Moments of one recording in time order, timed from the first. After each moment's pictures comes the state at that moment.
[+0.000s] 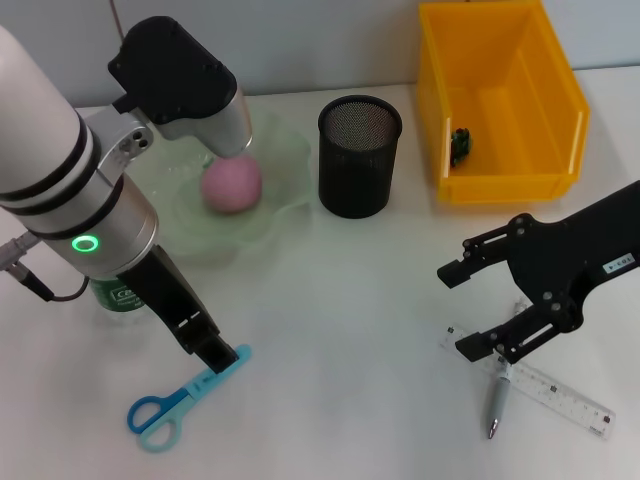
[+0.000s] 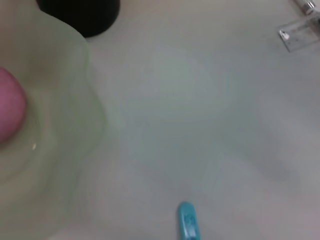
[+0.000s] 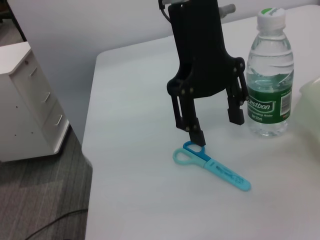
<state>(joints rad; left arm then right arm) -0.77 -2.08 1.54 1.40 2.56 1.79 -2.64 0.63 1.99 -0.87 -1.03 -2.20 -1.94 1.59</state>
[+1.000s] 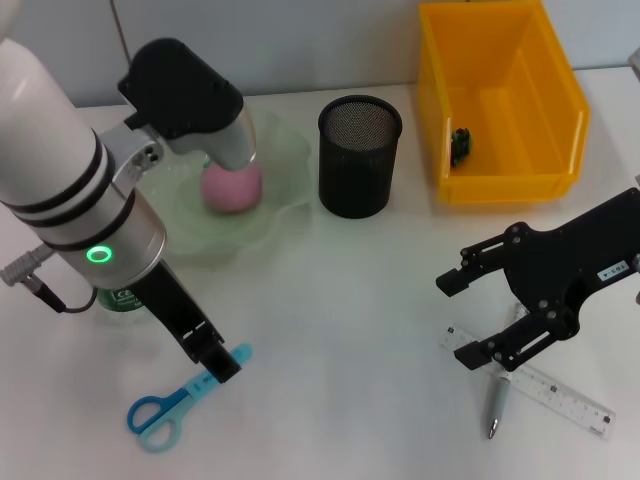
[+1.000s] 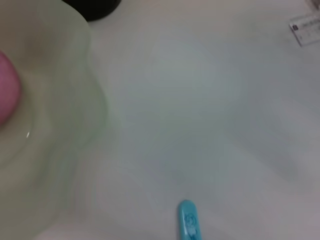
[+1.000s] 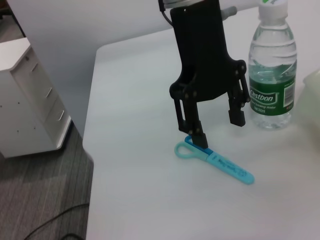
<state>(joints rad) -0.78 -2.08 1.57 1.32 2.56 1.74 -2.65 0.64 2.00 -0.87 -1.01 -2.24 -1.93 1.58</state>
